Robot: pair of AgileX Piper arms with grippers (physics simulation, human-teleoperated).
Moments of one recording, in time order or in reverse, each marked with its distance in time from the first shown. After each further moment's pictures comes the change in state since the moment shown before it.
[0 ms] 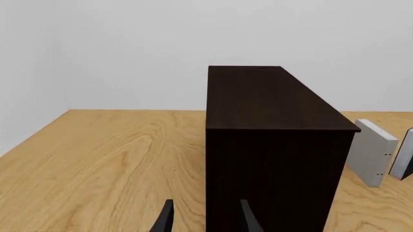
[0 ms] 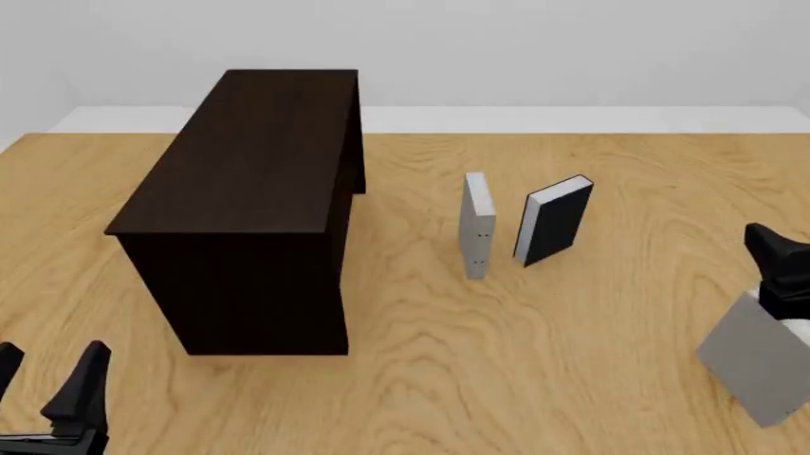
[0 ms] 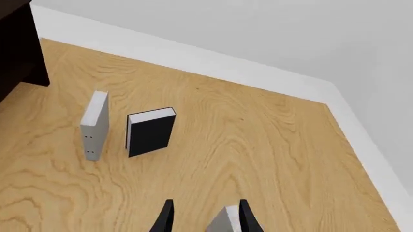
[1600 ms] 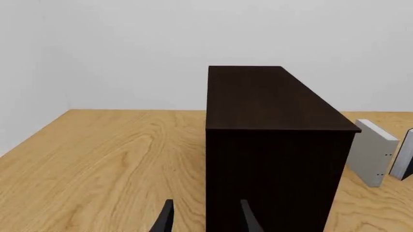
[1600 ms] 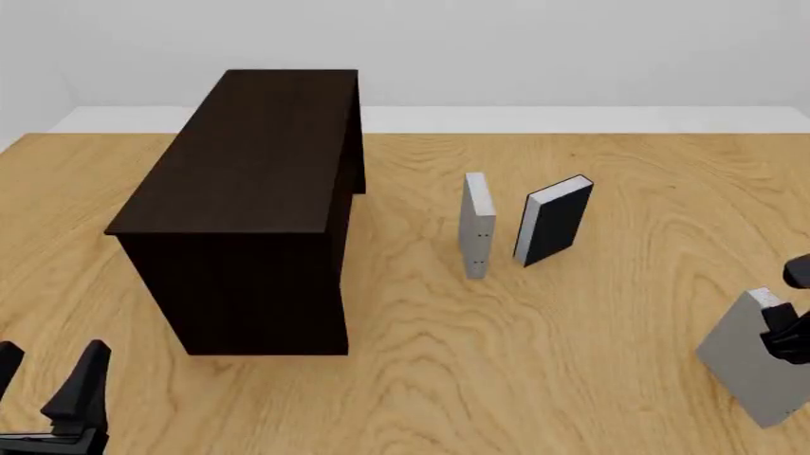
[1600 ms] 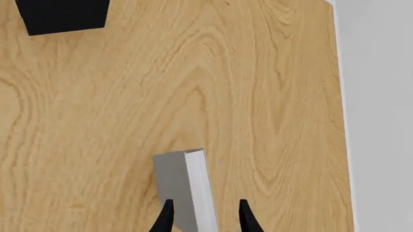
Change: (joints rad) left arm 0.000 0.009 -0.001 -0.008 0.000; right arm -0.345 0.386 0.060 -0.005 -0.413
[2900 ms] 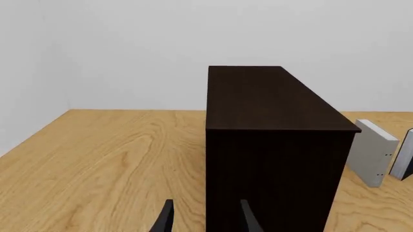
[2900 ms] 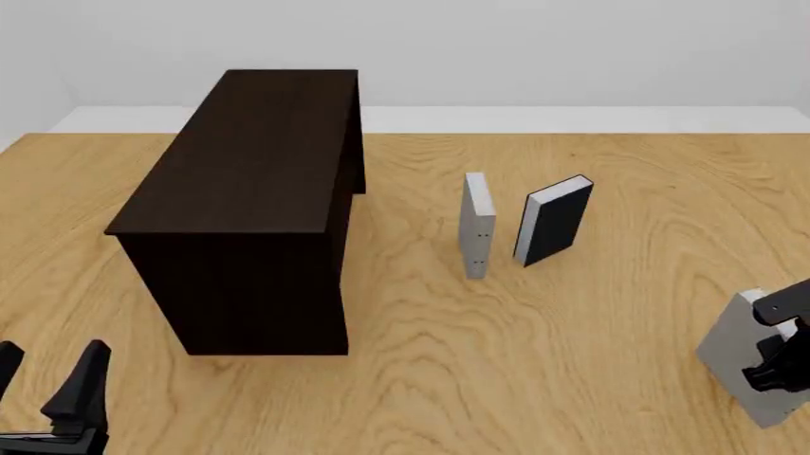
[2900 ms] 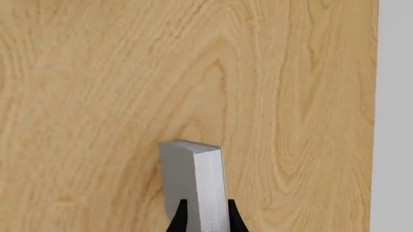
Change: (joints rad) left arm 0.000 0.001 0.000 -0.001 0.000; right arm -0.047 0.178 0.114 -0.172 -0.073
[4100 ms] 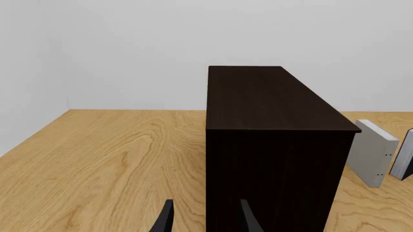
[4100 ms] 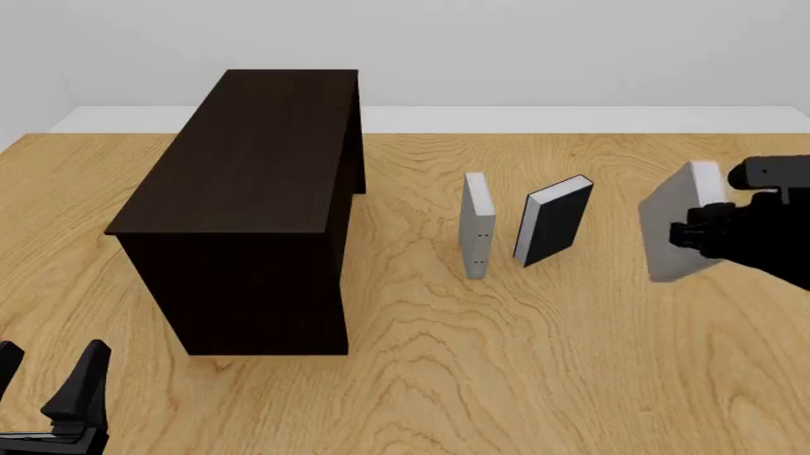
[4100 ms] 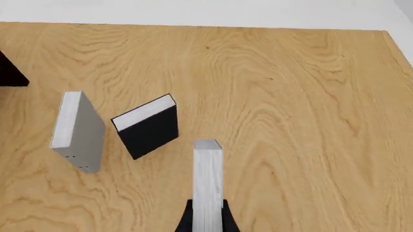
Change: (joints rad) left arm 0.000 0.000 0.000 0.000 0.000; right arm 0.380 -0.040 -0.246 -0.020 0.691
